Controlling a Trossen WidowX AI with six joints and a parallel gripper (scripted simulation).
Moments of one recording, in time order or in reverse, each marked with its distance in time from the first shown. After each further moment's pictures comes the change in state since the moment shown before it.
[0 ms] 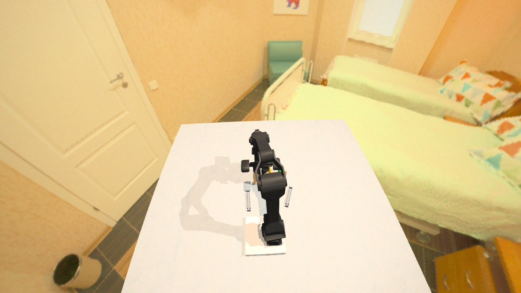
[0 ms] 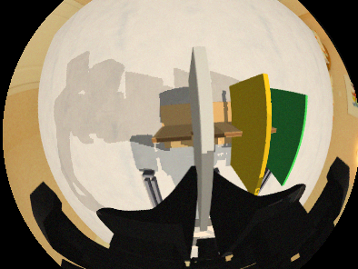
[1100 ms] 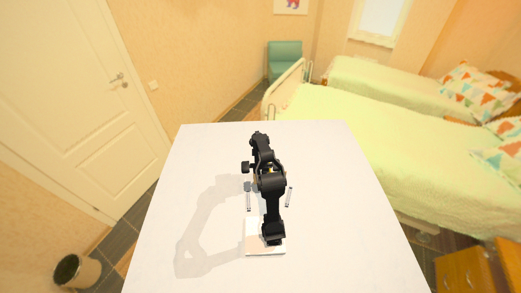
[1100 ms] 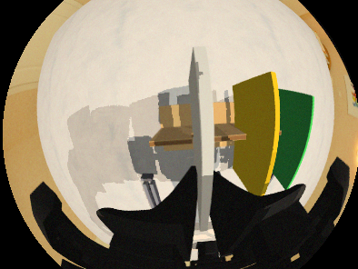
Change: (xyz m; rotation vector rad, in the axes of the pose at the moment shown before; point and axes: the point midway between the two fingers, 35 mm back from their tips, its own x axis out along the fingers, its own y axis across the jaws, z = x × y) arm 0.010 0.000 0.000 -0.001 0.000 0.001
